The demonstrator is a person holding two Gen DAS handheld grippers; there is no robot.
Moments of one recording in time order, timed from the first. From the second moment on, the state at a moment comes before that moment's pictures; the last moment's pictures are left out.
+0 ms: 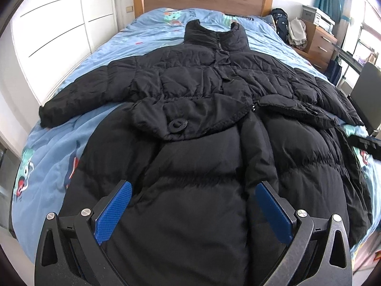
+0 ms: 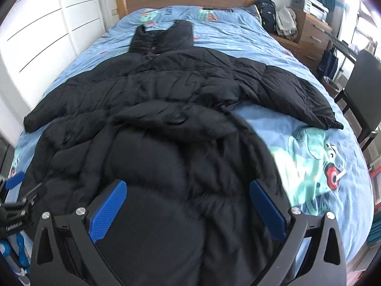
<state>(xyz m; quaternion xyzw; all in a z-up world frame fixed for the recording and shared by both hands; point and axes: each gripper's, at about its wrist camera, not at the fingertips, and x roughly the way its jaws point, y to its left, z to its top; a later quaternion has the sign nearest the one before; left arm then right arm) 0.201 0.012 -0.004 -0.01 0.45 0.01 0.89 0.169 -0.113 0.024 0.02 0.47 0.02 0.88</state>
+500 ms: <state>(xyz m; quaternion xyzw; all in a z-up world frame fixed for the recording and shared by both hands) 0.256 0.005 -0.011 0.00 0.45 0.02 0.89 0.303 -0.370 -0.023 0.26 0.42 -0.11 0.86</state>
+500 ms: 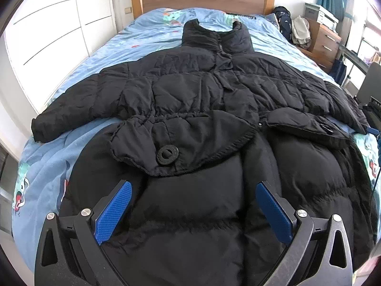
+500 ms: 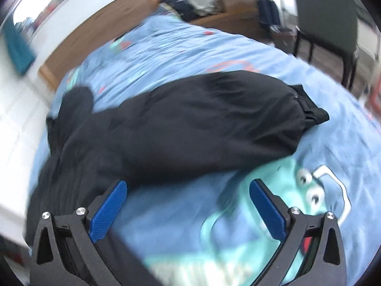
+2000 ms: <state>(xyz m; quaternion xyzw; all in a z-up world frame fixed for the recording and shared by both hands) 0.271 0.018 -0.030 0.00 0.47 0.02 0.88 0.299 -0.512 -0.084 0.51 0.29 -0.17 0.80</state>
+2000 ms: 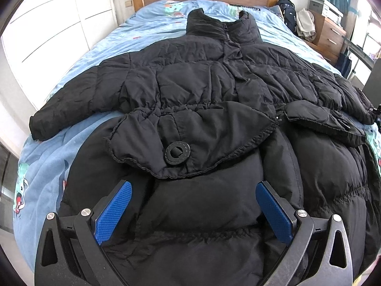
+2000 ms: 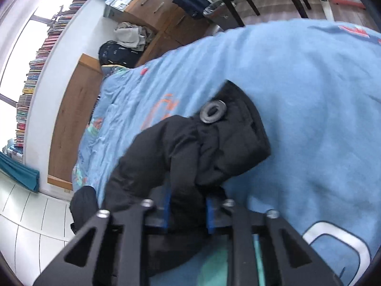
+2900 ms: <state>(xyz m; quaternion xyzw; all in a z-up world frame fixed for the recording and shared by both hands) 0.213 0.111 0.017 -0.05 0.44 0.05 0.89 0.370 -0.216 0.112 0.33 0.29 0.11 0.89</state>
